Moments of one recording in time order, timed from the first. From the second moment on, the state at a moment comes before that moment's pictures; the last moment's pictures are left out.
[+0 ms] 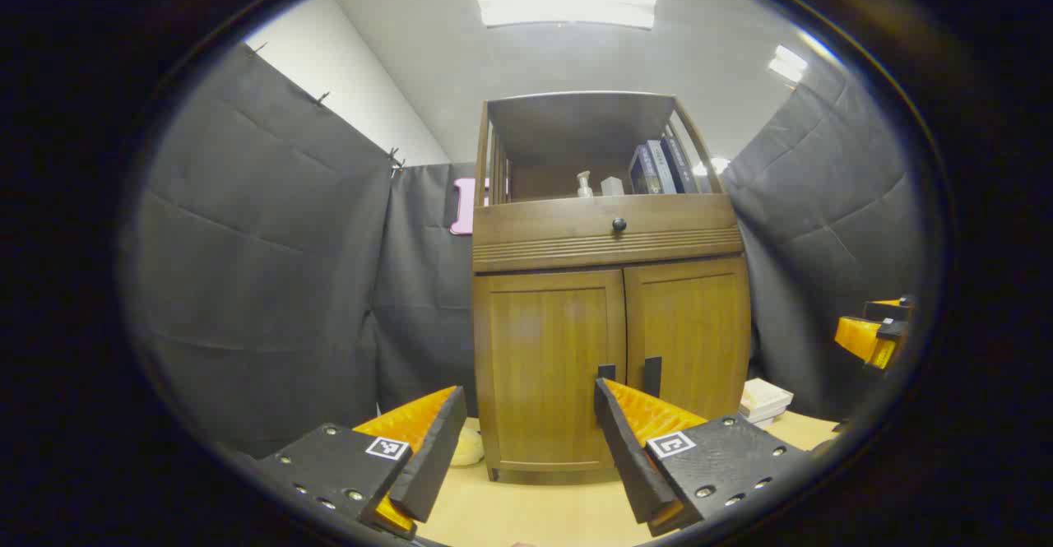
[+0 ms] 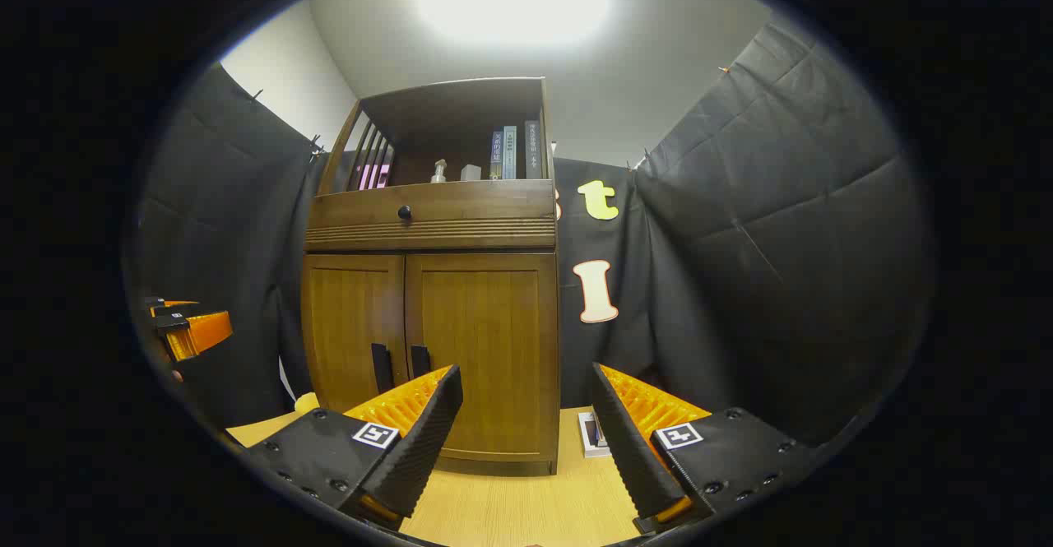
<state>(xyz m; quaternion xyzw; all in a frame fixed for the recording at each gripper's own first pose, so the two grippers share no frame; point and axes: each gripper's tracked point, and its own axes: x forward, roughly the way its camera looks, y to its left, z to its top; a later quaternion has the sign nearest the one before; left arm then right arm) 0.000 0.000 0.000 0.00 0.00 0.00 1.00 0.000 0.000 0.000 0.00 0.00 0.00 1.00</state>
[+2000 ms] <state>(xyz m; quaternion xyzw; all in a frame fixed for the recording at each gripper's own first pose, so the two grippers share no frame) 0.007 0.030 -0.012 0.02 0.02 0.02 1.00 0.093 0.062 -0.012 0.03 0.01 0.03 1.00</state>
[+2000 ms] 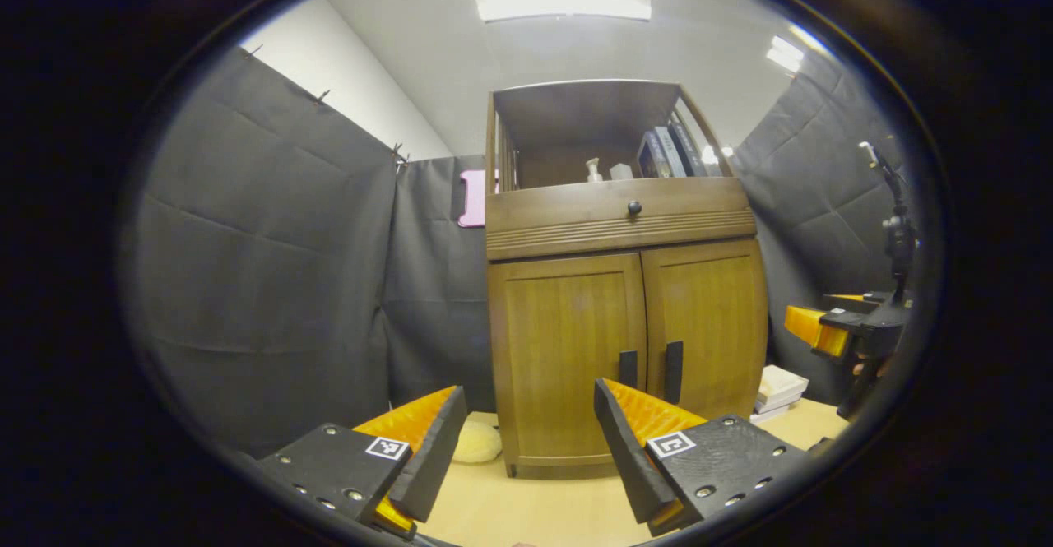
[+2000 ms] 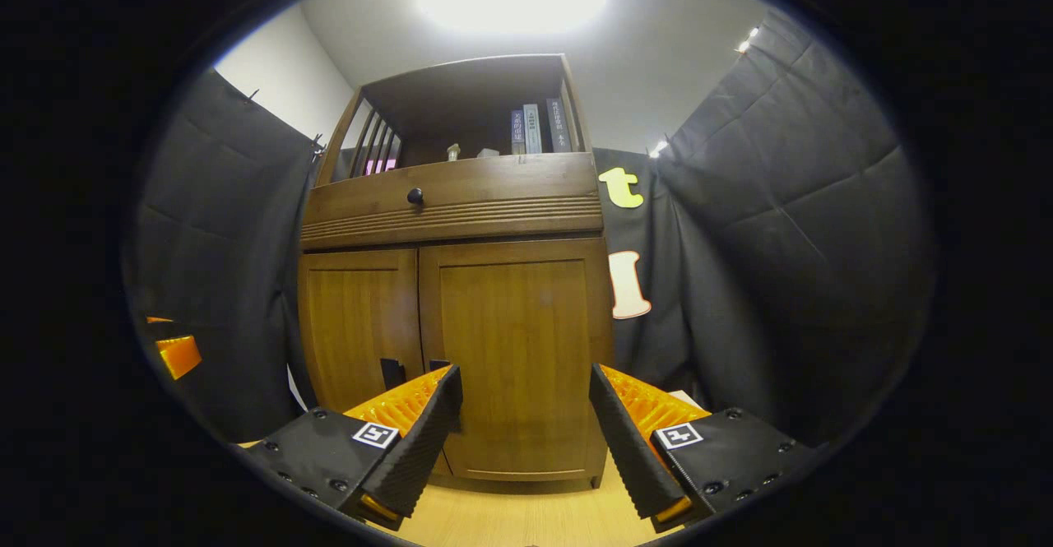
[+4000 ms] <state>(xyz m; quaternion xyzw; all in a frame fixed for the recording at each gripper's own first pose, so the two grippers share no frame) -0.016 0.076 -0.003 0.05 0.03 0.12 0.99 0.276 0.196 -0.133 0.05 0.12 0.07 0.99</state>
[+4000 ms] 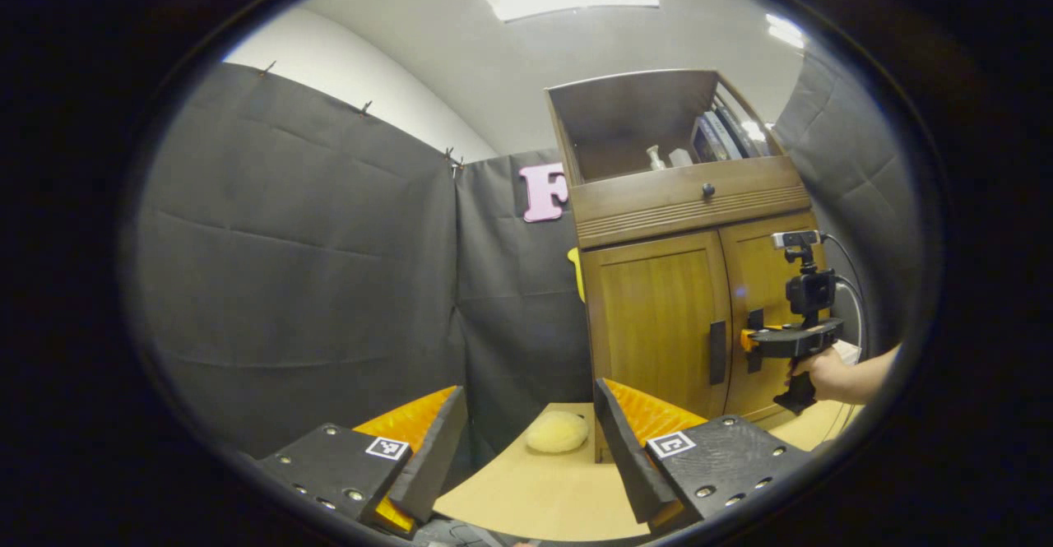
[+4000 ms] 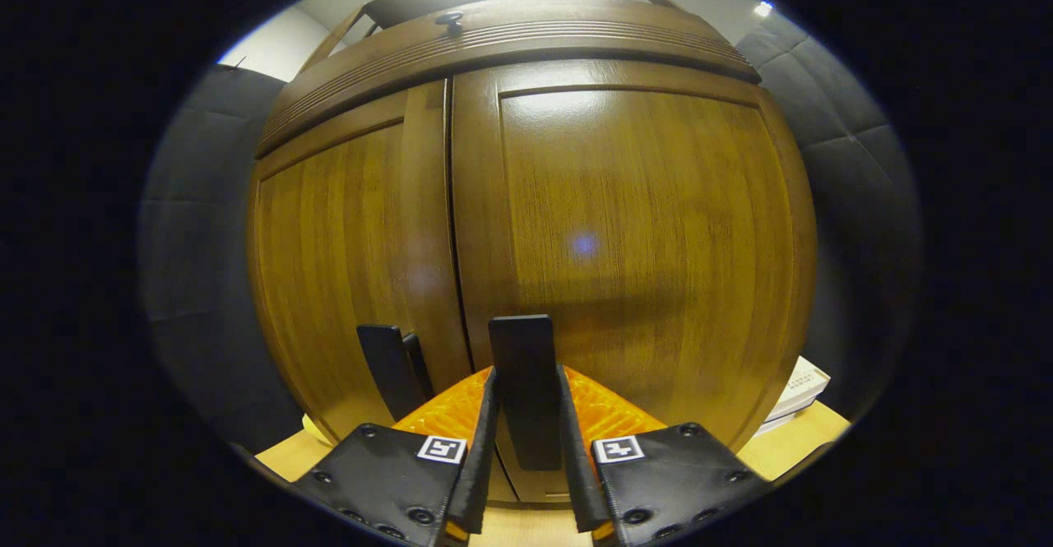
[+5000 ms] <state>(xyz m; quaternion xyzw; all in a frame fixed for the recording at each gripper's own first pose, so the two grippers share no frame) -0.013 0.074 0.017 0.03 0.01 0.06 1.00 0.192 0.170 -0.119 0.05 0.14 0.13 0.98</state>
